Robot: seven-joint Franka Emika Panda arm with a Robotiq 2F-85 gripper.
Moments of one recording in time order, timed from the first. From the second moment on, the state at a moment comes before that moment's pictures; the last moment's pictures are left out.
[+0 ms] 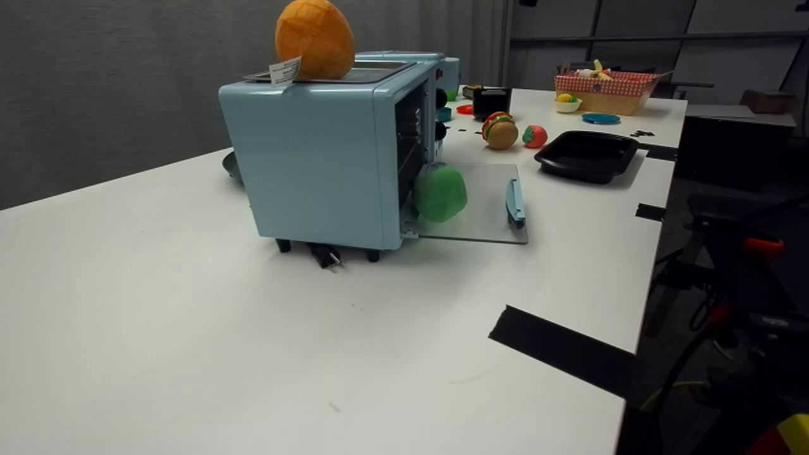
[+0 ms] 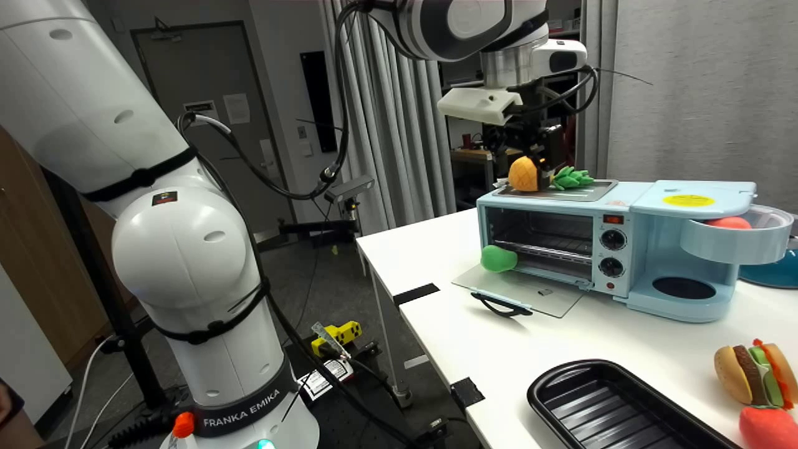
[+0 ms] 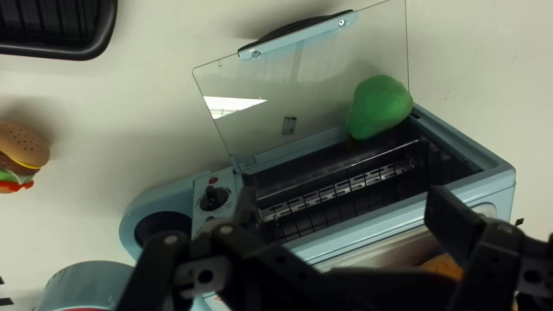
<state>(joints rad) 0.06 -0.31 -0.16 -2.44 0.20 2.35 -0.18</state>
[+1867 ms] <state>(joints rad) 0.04 0.13 -0.01 -2.35 0.29 2.45 -0.21</state>
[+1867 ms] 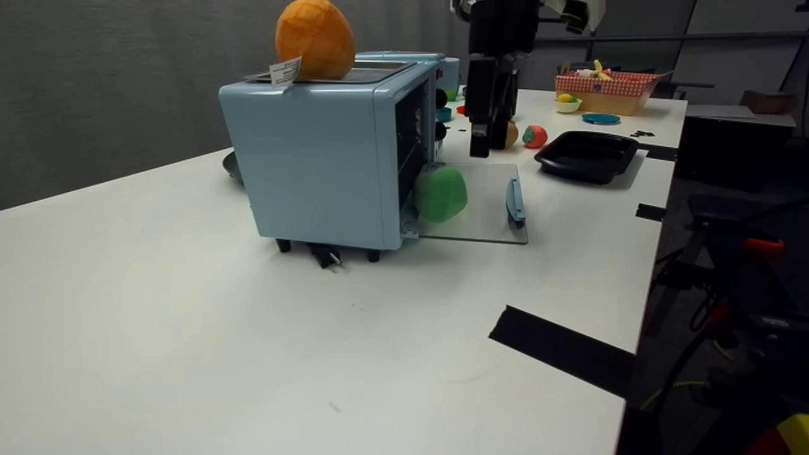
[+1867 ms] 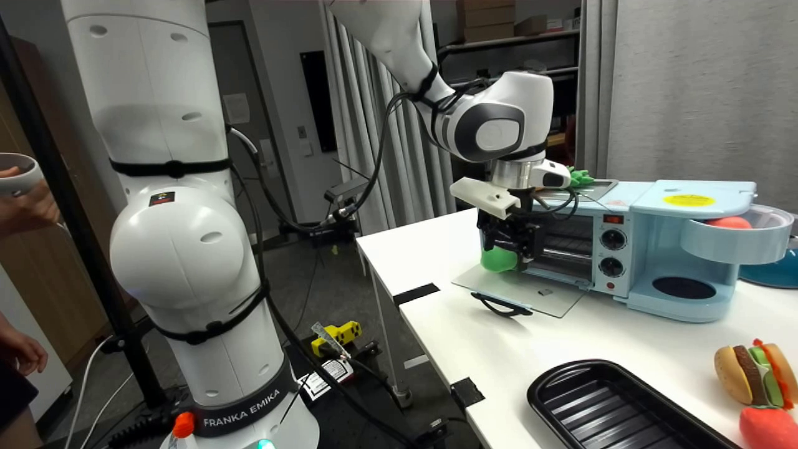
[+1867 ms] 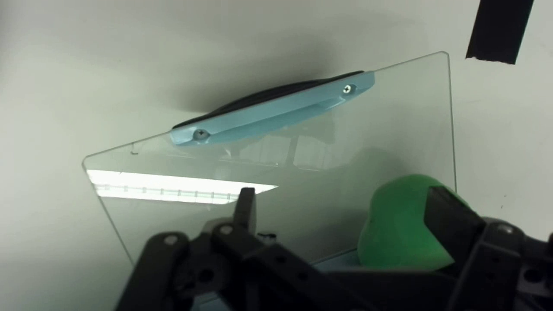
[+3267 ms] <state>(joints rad) 0.03 0.25 0.11 -2.29 0.34 2.46 -0.35</state>
